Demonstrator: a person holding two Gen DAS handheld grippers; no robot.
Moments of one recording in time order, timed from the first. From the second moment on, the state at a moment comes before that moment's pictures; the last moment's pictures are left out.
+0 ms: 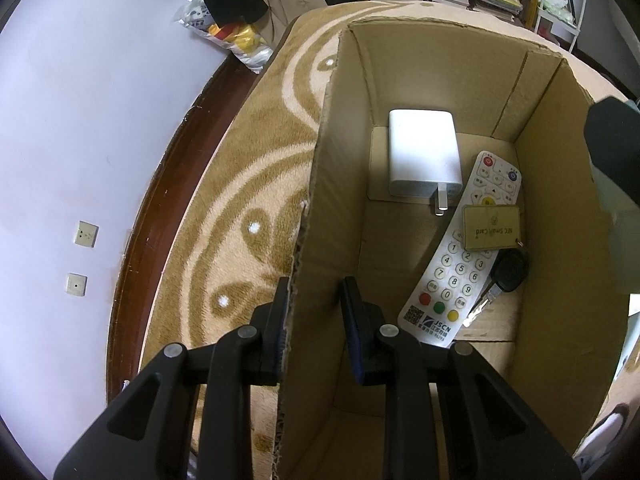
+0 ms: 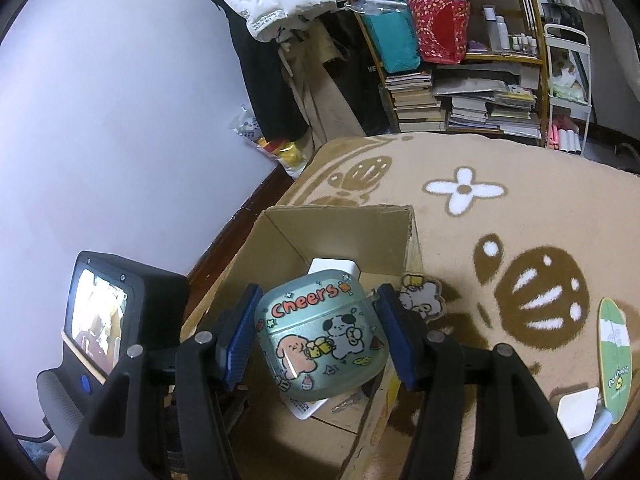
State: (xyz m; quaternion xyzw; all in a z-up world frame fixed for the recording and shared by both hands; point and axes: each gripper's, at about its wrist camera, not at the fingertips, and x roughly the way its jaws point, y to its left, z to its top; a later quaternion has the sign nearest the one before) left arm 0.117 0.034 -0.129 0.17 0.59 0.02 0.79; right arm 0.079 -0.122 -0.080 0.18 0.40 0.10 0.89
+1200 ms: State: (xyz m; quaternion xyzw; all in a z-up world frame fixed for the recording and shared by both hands) left arm 0.117 0.034 -0.130 0.17 0.59 0.02 0.79; right arm 0.016 -0.220 -0.105 0.13 0.44 -0.08 0.88
